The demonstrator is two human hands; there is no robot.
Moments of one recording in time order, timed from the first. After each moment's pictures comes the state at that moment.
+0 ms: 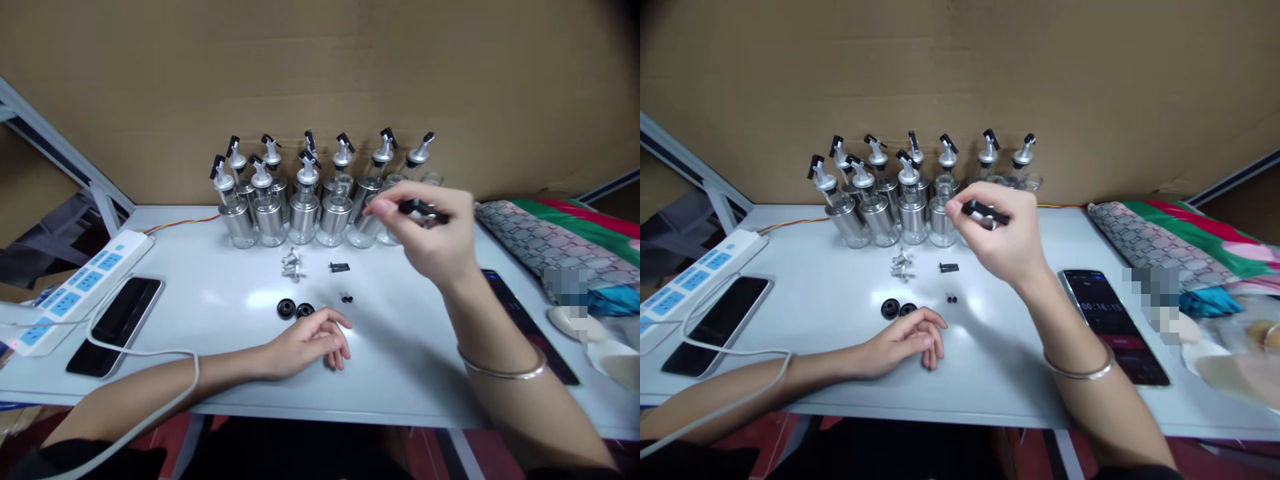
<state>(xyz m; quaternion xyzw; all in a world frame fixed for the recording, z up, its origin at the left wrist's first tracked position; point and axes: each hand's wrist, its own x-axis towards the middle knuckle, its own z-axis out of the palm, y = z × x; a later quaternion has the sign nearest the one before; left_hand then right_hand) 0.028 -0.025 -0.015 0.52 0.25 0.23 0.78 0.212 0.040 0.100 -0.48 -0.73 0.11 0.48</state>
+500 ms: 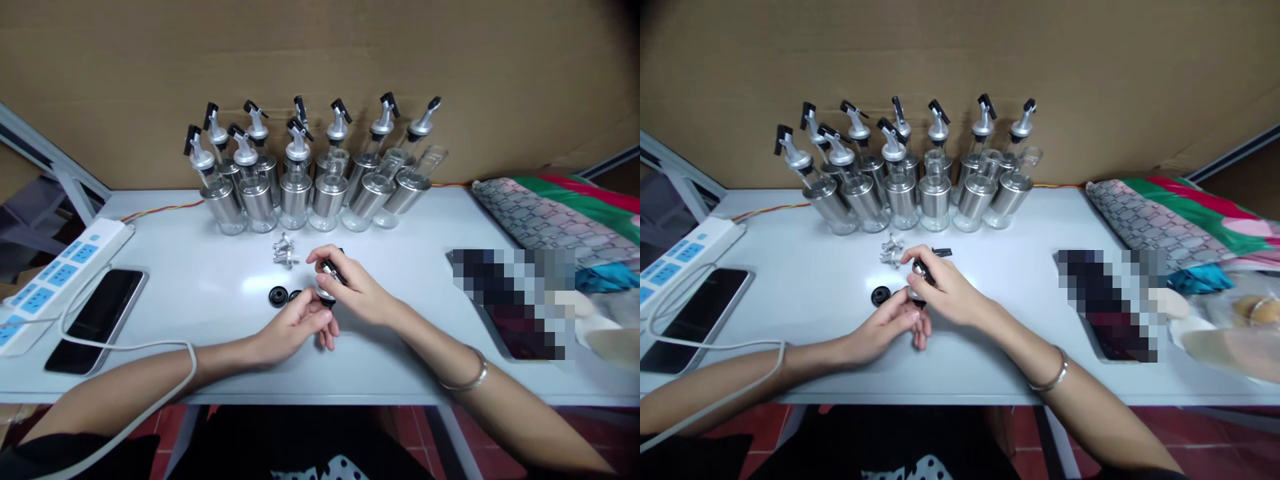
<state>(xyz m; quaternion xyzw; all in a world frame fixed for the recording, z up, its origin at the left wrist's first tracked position) 0.028 -0.025 -0.015 0.51 0.26 0.28 0.77 0.195 0.010 0.017 -0.39 -0.77 0.36 0.35</state>
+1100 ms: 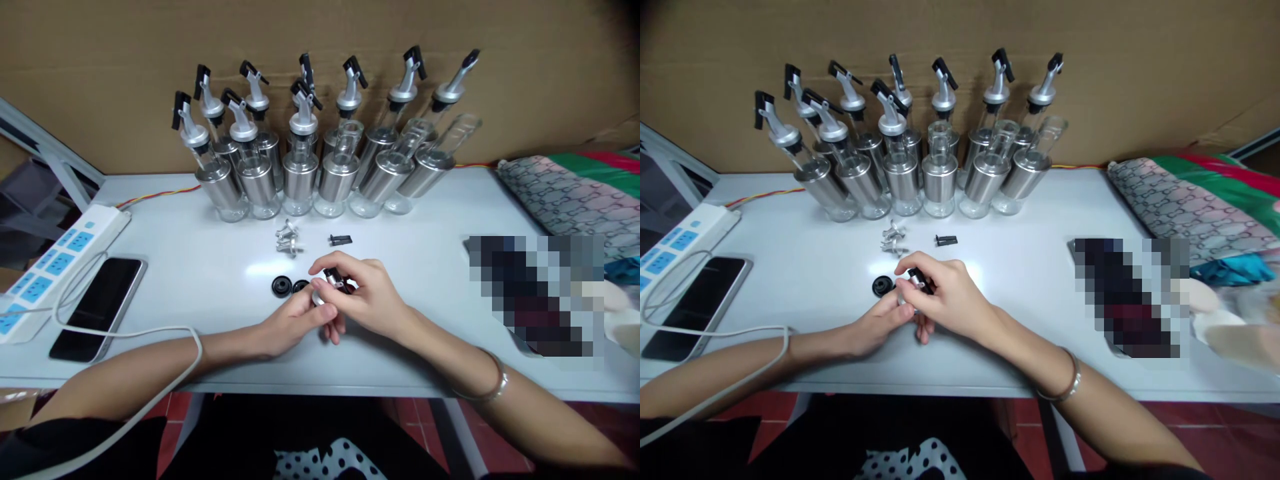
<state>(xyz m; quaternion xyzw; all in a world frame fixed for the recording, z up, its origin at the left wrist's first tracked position) 0.026 -0.023 -0.016 0.52 0.25 0.26 0.78 0.180 -0.010 0.017 -0.39 -0.77 0.30 0.41</state>
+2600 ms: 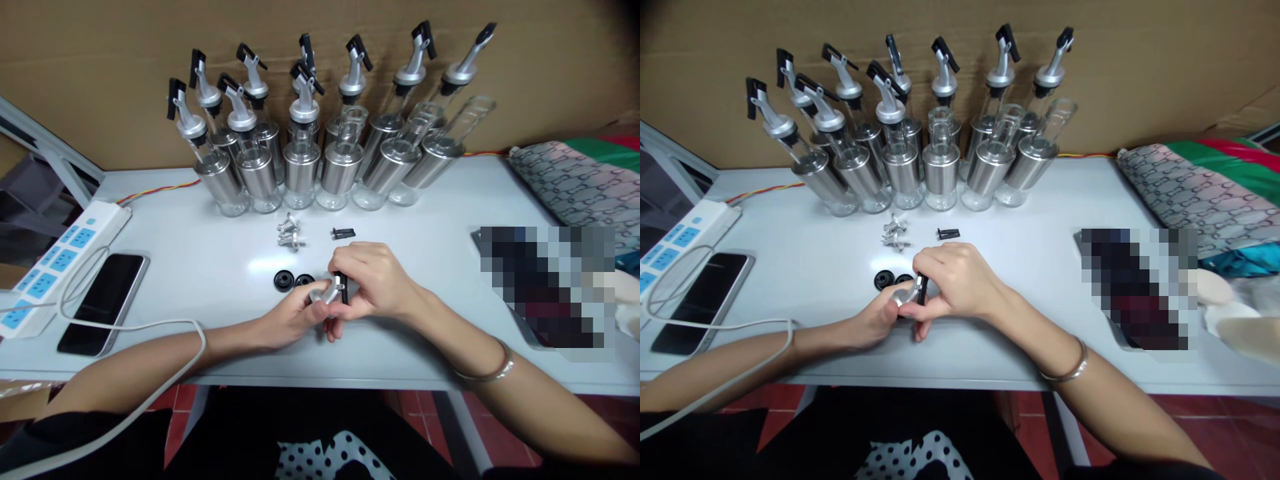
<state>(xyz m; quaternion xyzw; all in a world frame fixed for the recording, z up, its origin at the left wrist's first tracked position) 0.023 -0.019 -0.008 0.57 0.23 0.25 0.75 0.194 0.011 0.012 -0.28 -0.89 0.04 0.36</state>
